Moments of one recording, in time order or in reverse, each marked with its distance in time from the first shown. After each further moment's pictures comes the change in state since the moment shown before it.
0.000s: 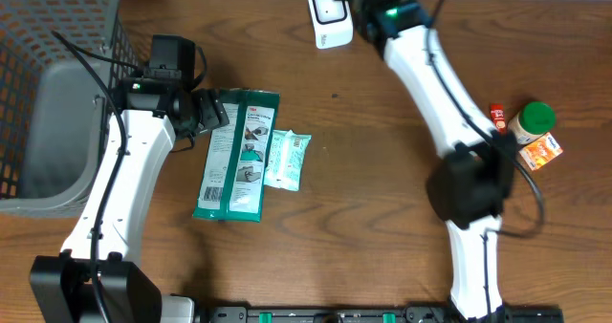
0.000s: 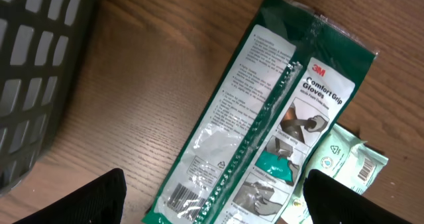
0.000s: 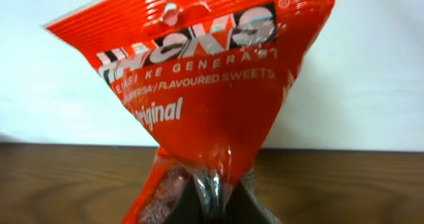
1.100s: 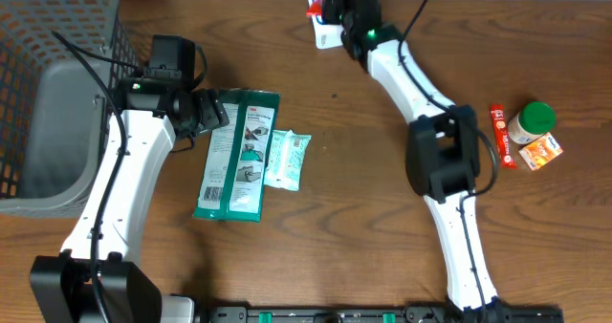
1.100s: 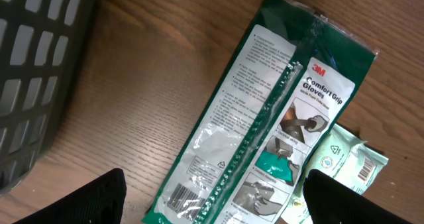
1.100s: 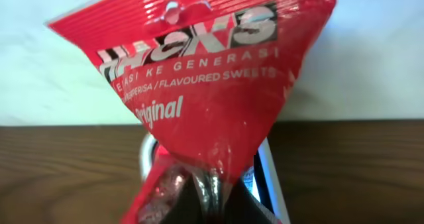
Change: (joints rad) left arm 0.000 0.000 0.000 0.000 0.000 0.000; right arm -0.023 0.314 0.002 0.278 -0.114 0.093
